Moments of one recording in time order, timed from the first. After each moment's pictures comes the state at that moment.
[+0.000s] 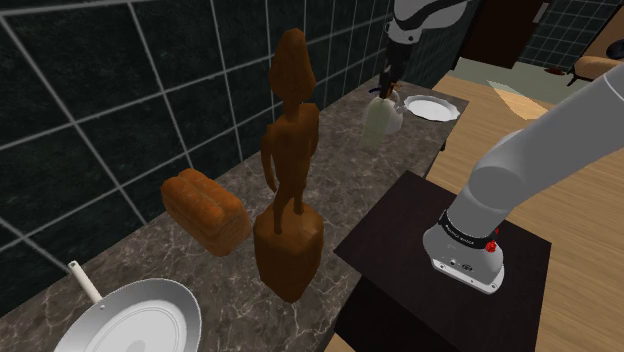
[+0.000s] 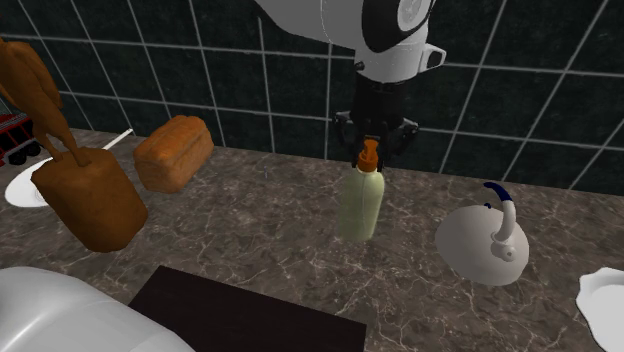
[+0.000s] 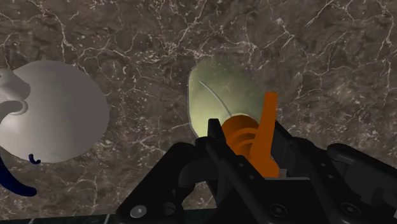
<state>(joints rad) -0.14 -0.36 -0.31 -2.37 -0.08 2.05 -0.42</state>
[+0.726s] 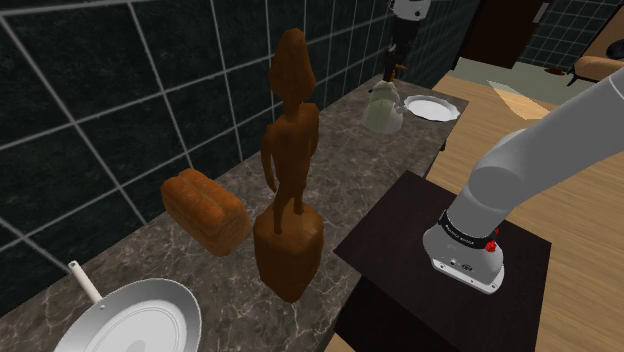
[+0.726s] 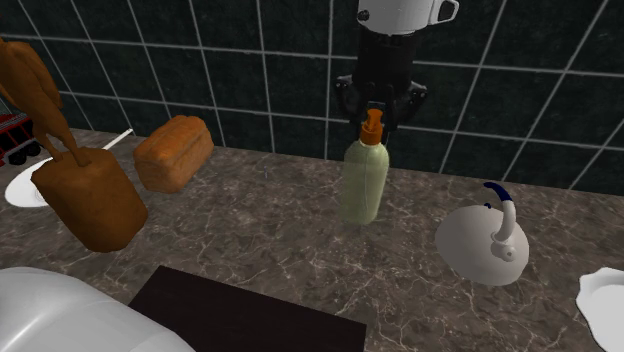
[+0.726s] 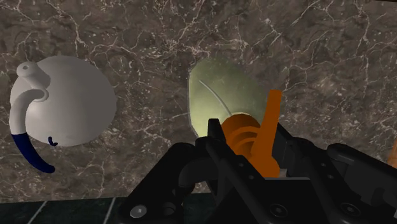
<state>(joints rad) -0.13 -0.39 -0.29 -2.25 -0.08 1.90 -0.41</state>
